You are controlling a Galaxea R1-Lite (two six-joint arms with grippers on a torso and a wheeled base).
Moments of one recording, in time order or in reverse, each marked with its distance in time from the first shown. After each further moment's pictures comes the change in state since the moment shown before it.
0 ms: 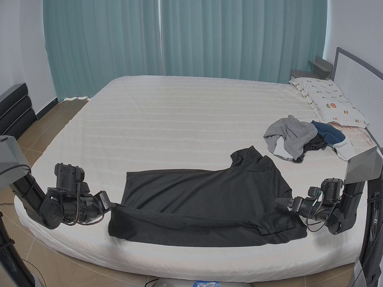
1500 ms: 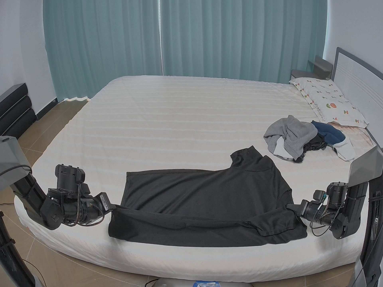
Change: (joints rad) left arm 0.000 0.008 0.004 0.001 0.000 0.002; right arm -0.042 0.007 0.093 -0.105 0.026 0.011
